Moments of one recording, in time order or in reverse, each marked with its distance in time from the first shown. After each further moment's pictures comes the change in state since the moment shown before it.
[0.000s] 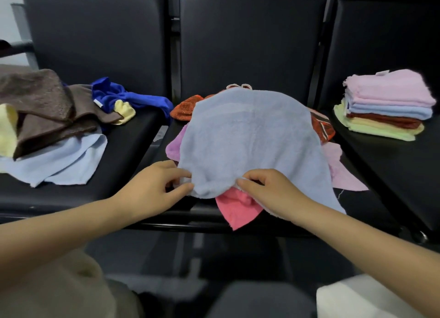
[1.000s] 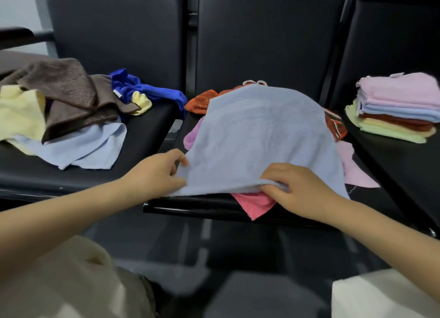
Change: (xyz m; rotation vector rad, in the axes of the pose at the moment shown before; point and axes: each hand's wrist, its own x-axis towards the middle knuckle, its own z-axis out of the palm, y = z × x) left_hand -0.013 -0.012 -0.022 -0.006 -0.133 -0.359; right_hand -0.017 0.004 -0.010 -0.404 -0.019 -0.344
